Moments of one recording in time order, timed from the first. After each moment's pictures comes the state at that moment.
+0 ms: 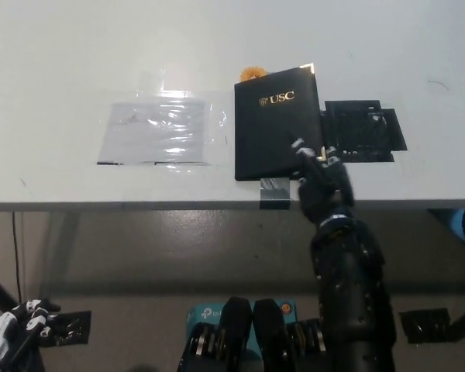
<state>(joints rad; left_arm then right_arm) 0.04 0.27 0.23 0.20 -0.29 0.06 -0.22 -0.65 0.31 -0.36 0.47 0.53 0.20 -0.22</state>
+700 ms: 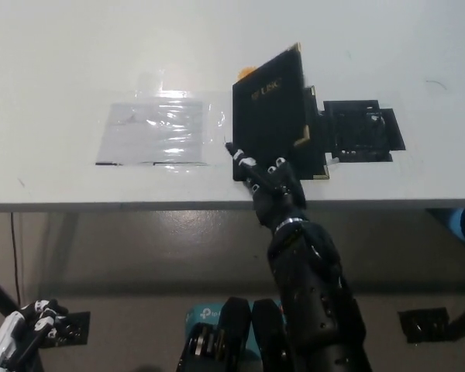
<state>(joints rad) 0.04 0.27 0.21 0.20 -0.28 0.06 -0.24 -0.65 0.31 -0.11 0.54 0.43 0.19 -0.23</state>
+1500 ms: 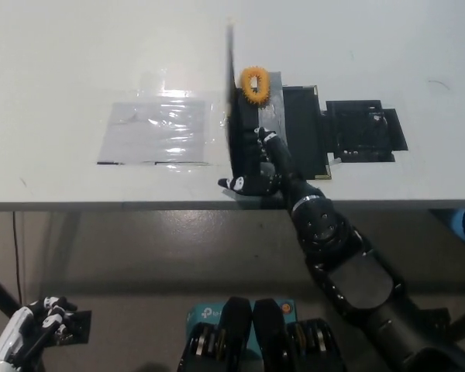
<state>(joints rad) 0.02 0.30 0.17 0.19 -0.27 0.08 -0.25 -0.78 -0.03 0.48 0.66 -0.05 0.15 -0.18</state>
